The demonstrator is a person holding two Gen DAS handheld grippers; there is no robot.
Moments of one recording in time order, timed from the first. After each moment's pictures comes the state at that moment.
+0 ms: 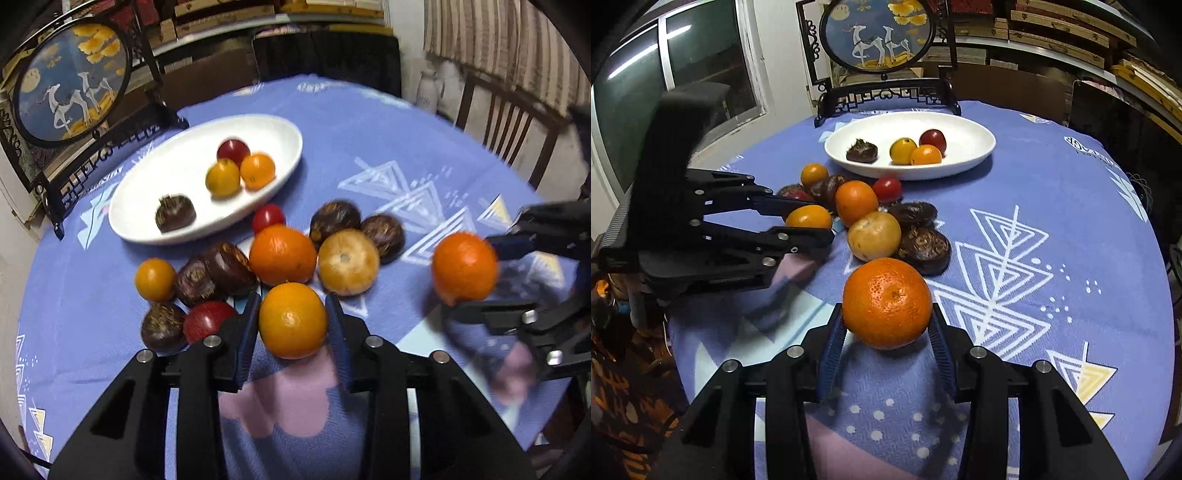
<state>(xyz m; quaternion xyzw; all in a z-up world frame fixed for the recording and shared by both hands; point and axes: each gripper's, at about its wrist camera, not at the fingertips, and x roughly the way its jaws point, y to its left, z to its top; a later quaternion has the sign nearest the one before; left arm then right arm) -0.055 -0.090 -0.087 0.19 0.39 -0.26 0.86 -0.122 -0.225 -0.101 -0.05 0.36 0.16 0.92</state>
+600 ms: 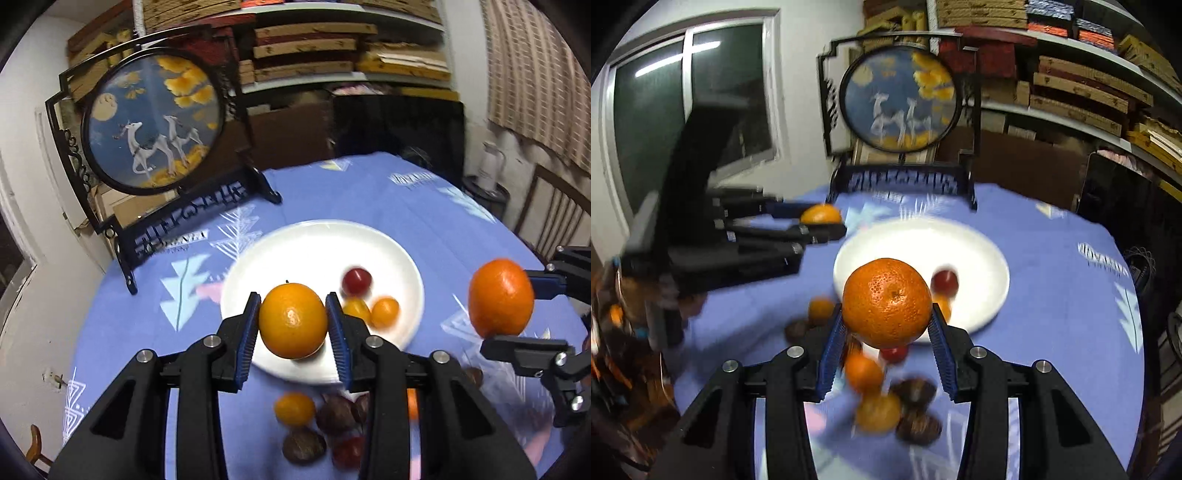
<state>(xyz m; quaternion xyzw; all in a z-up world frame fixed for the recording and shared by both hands) 0.047 -0.053 0.010 0.14 0.30 -0.16 0.93 -0.044 -0.190 0.005 -0.07 0.26 0.18 0.95</state>
